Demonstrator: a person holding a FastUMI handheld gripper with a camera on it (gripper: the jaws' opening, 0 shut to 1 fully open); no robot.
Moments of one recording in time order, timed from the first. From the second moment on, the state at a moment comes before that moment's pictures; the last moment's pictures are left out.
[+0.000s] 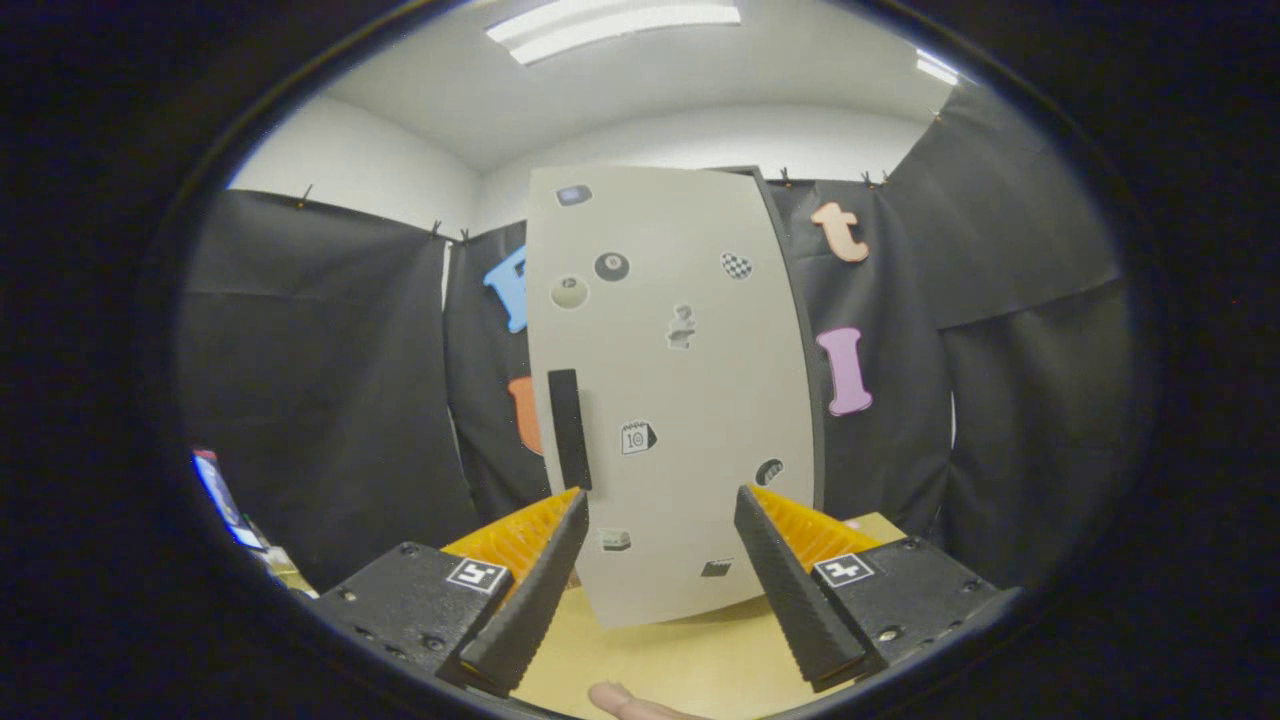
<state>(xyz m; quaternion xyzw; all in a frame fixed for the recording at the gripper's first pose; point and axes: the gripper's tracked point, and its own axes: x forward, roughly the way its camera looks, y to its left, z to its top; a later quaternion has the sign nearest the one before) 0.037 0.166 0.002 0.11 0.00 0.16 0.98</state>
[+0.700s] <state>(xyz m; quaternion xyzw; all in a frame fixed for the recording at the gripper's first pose) -0.068 0.115 -0.024 0.04 -0.02 0.12 0.99</state>
